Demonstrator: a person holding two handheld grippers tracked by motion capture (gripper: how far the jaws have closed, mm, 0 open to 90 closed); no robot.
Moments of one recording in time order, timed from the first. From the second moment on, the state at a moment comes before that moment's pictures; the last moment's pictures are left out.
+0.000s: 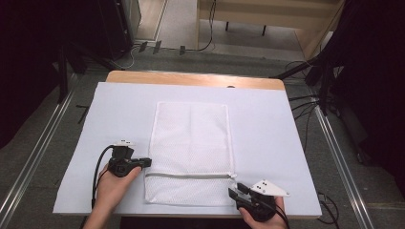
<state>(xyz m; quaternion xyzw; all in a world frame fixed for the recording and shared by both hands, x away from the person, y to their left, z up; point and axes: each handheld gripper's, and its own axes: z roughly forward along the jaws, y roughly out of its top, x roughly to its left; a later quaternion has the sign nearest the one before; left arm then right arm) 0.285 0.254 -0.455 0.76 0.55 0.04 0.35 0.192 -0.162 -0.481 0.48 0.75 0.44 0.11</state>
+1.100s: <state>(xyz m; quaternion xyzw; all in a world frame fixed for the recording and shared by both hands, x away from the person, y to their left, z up) 0.260 0.168 -0.436 0.77 0.47 0.03 0.43 0.214 -0.165 -0.484 0.46 0.76 0.43 0.14</state>
